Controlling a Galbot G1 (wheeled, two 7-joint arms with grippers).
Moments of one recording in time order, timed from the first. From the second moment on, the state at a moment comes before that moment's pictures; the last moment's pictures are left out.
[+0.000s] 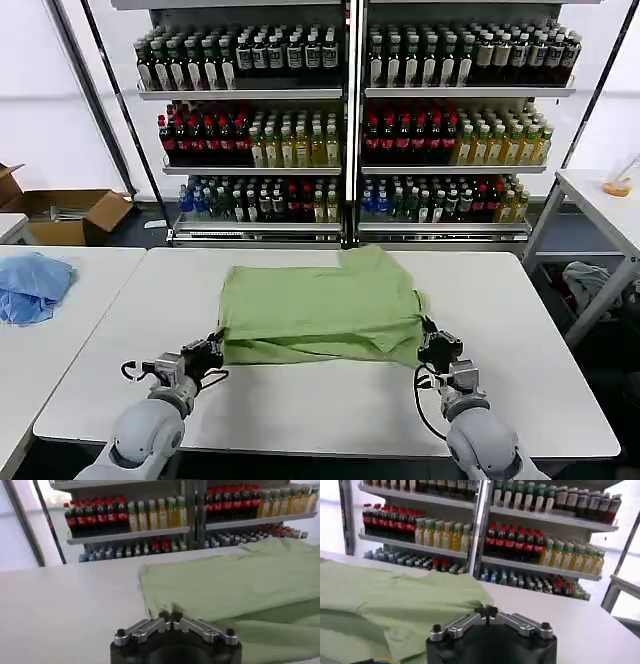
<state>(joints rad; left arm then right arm) 1.14 -1.06 -0.32 -1.76 -0.46 0.42 -0.15 -1.15 1.12 0.25 1.84 0.27 -0.32 0.25</state>
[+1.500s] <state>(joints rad) 1.23 -1.10 -0.37 -1.78 -0.49 0.43 -0.20 -1.30 1.10 0.34 1.91 0.41 -0.42 0.24</state>
